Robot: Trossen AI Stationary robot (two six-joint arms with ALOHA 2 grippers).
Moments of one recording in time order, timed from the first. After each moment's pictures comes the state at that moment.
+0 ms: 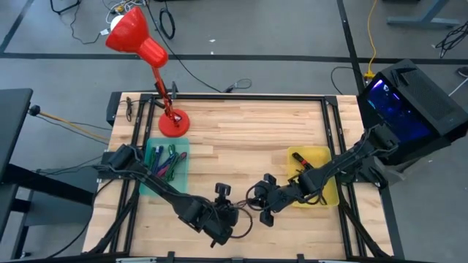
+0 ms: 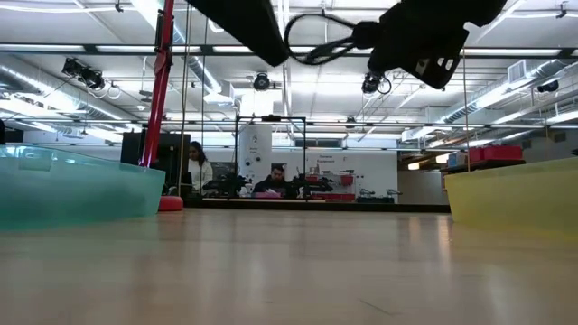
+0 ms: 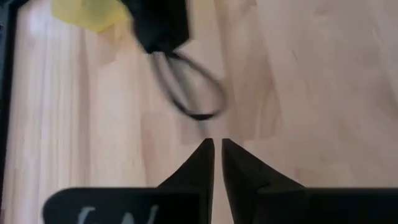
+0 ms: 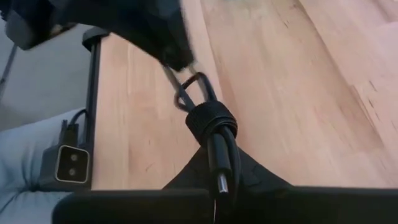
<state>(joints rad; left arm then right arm) -0.60 2.00 1.66 -0.80 -0.60 -0.22 0.50 1.62 1.05 -0.20 0.25 0.65</state>
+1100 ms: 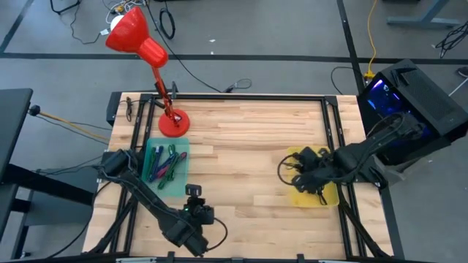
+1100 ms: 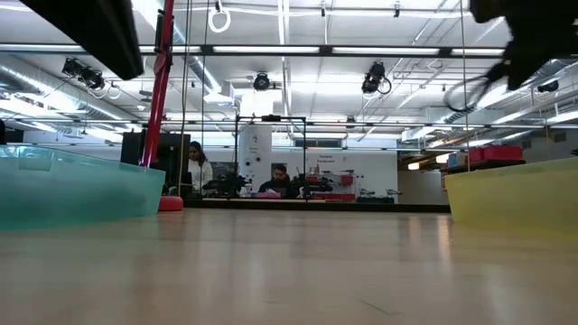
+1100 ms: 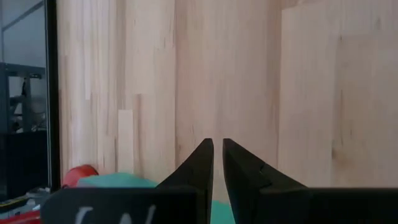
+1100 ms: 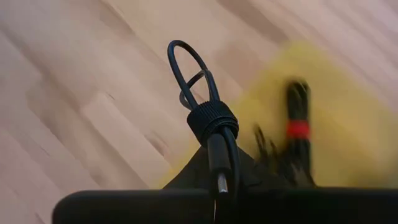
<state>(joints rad) -0.75 2.00 1.66 -1.33 -0.67 -0.71 0.51 1.20 1.05 -1.19 0.36 1.27</state>
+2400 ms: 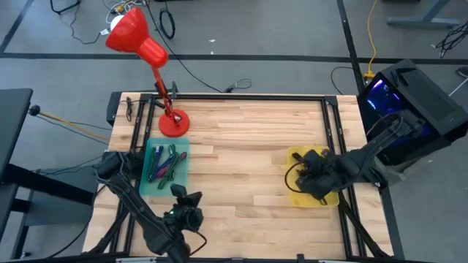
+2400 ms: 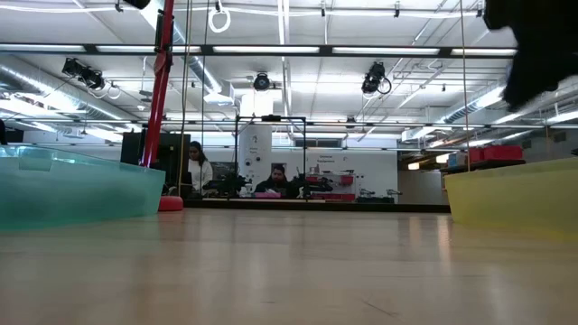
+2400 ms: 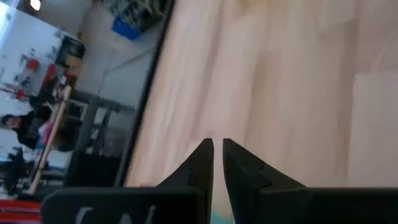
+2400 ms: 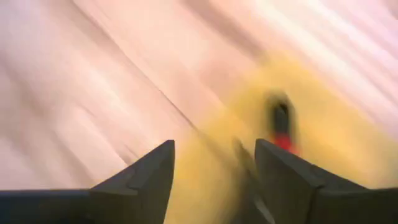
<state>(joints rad) -0.87 1.98 1.66 -1.57 -1.03 -1.04 0.61 1.15 0.90 -1.16 0.51 1.35</state>
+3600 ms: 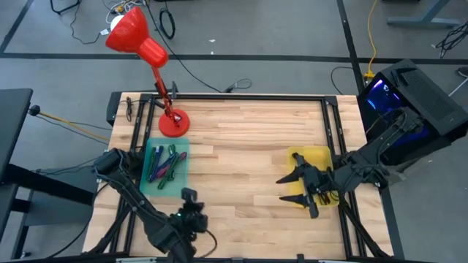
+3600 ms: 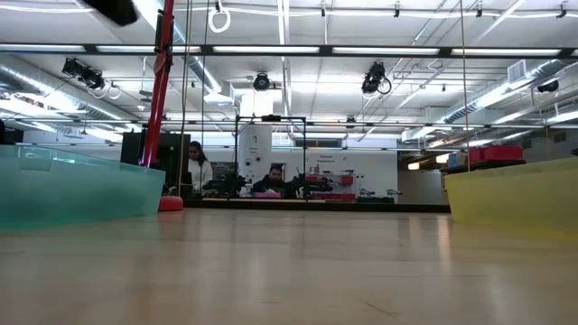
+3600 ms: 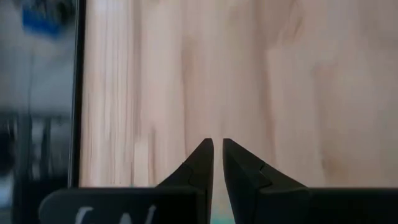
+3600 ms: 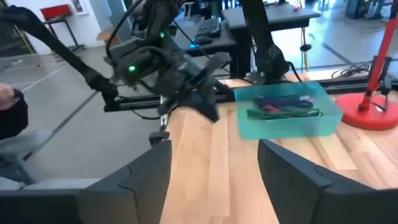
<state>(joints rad) -0.83 1.94 1.64 -1.30 -0.79 -0.67 0.68 1.06 0.90 -0.09 0.50 0.29</state>
